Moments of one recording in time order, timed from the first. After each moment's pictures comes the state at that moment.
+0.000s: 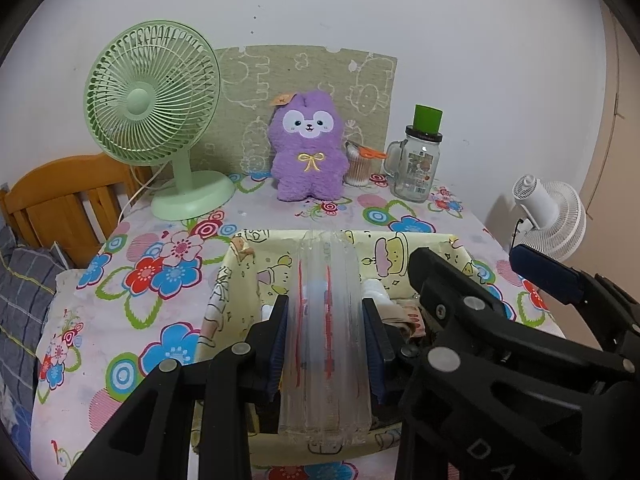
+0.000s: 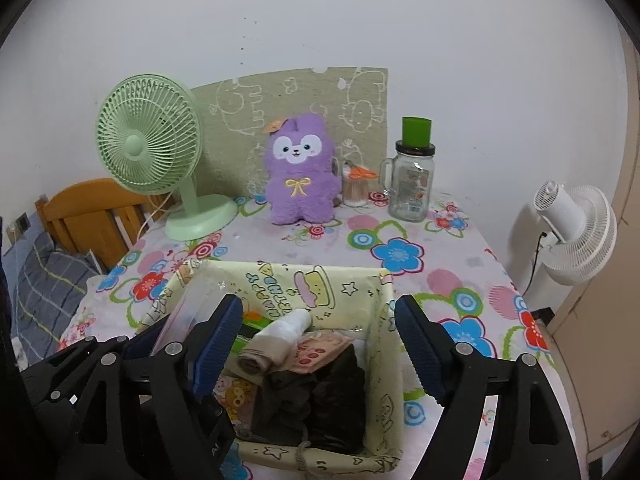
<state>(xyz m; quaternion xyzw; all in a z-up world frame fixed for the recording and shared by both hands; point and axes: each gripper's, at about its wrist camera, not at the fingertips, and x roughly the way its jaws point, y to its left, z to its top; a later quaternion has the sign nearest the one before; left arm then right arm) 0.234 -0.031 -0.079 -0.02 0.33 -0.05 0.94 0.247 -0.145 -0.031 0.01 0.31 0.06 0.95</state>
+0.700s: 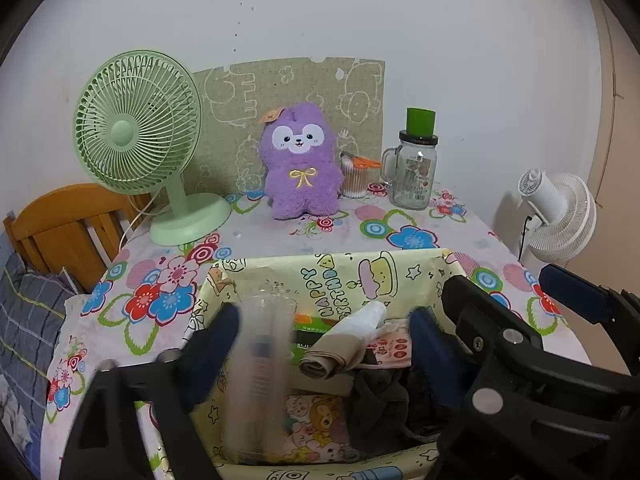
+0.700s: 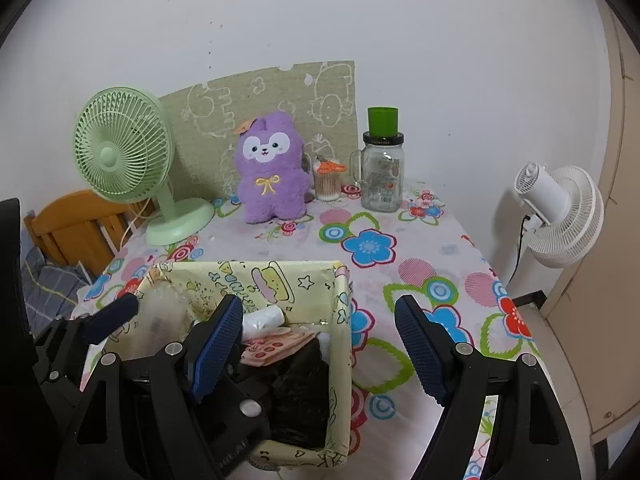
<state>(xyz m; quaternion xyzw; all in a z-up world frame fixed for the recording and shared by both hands) 0.249 -0.058 -0.076 0.02 0.31 -0.03 0.95 0.248 -0.174 -0.033 0.03 0.32 0.04 0.95</state>
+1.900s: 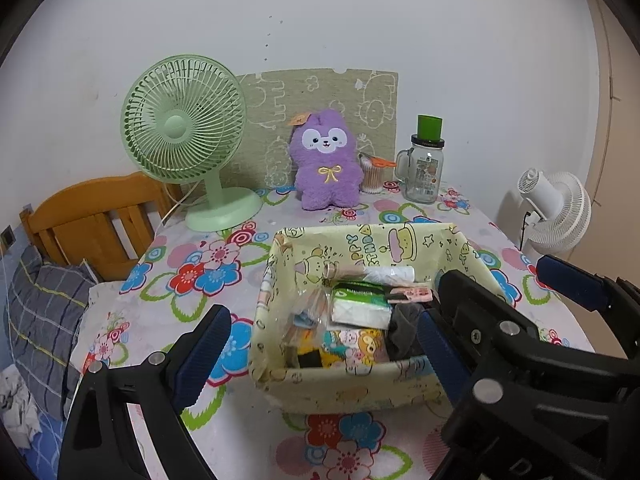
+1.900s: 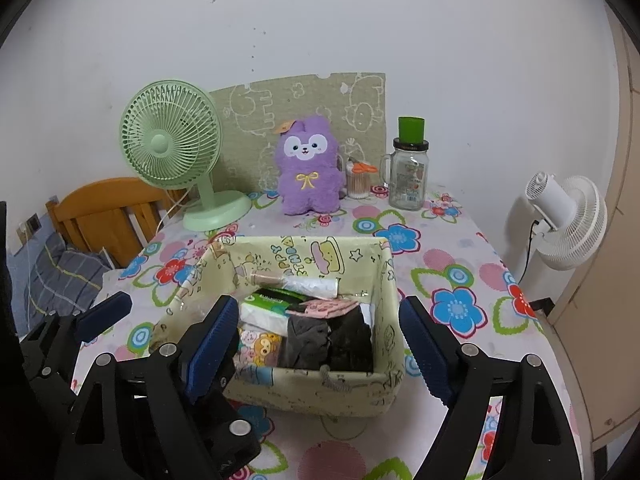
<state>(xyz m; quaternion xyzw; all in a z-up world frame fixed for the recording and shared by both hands) 0.185 -0.020 -0.062 0.02 0.31 -0.02 0.95 0.189 -0.143 -0.019 0.02 0.31 0.07 0.95</state>
